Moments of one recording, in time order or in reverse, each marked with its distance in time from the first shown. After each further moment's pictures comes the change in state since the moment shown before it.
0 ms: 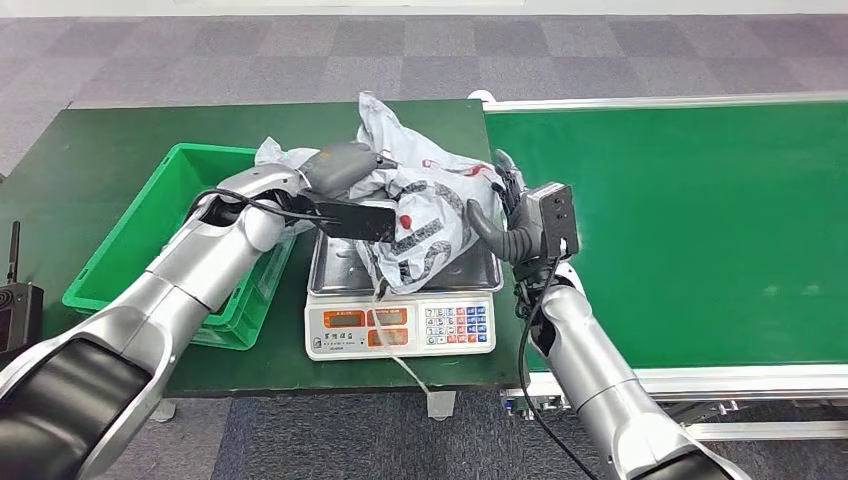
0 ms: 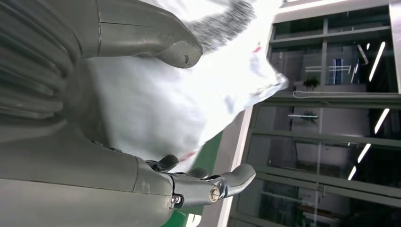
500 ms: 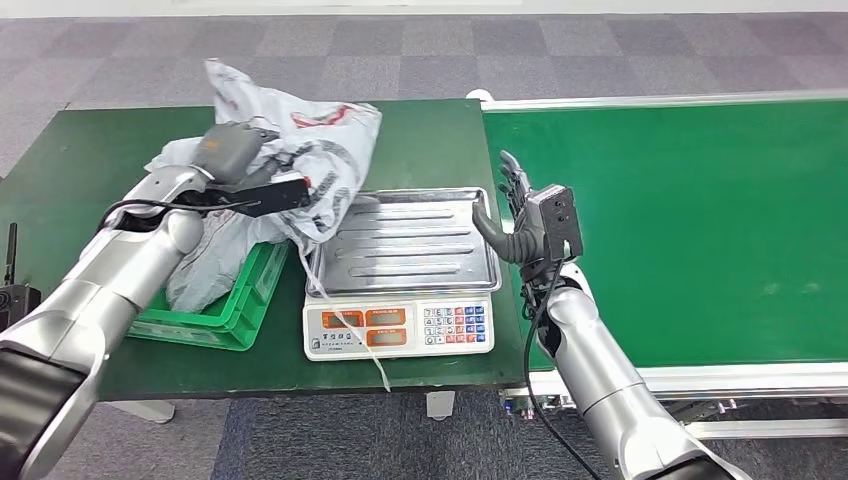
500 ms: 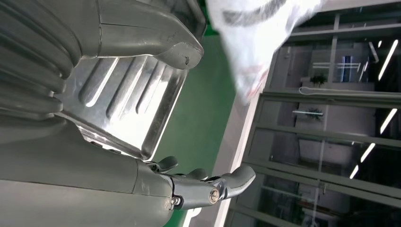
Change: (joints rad) left arm 0.034 0.229 0.072 0.111 -0.094 0.330 0.151; right arm 0.013 -0.021 -0.012 -0.033 0.052 -0.019 0.022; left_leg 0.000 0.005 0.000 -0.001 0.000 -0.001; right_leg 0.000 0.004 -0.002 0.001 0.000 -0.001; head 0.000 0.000
